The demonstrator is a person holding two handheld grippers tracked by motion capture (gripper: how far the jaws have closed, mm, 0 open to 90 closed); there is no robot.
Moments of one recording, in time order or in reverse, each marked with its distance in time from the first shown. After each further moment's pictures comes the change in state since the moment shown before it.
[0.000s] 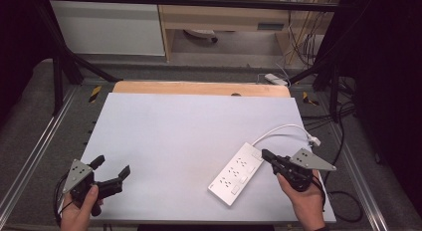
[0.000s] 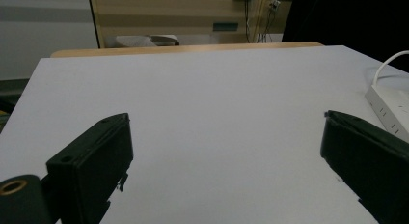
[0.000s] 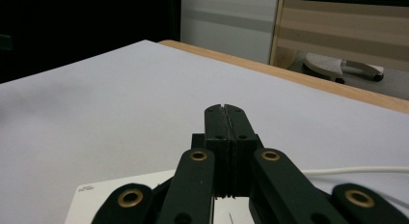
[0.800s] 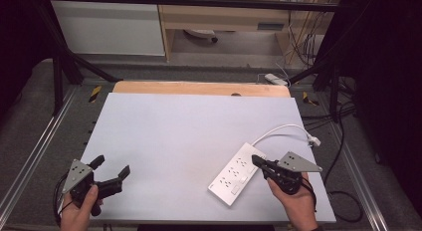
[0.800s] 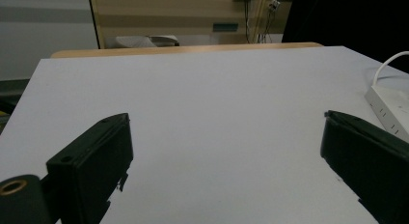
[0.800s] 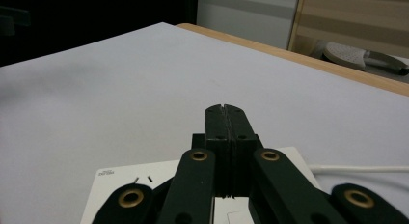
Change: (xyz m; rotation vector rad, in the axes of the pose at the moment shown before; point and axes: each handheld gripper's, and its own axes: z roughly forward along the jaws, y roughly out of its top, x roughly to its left) left arm 0.001 0.000 0.000 -0.001 0.001 0.003; right arm 0.017 -0.008 0.015 0.056 0.062 -0.027
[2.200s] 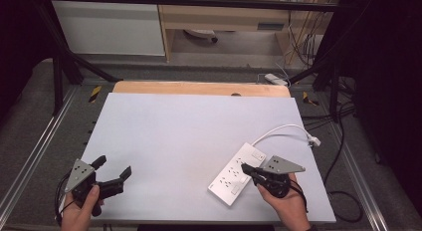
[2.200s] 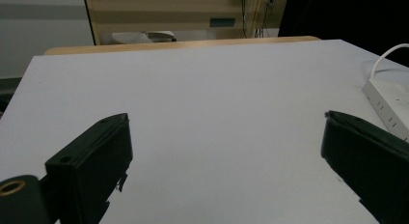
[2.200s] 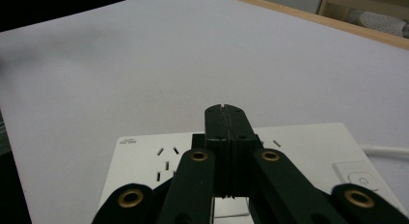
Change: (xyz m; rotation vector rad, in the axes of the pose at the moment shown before) left arm -0.002 -0.001 0.003 0.017 -0.012 0.008; right arm 0.014 -0.013 0.020 0.121 0.070 -0.015
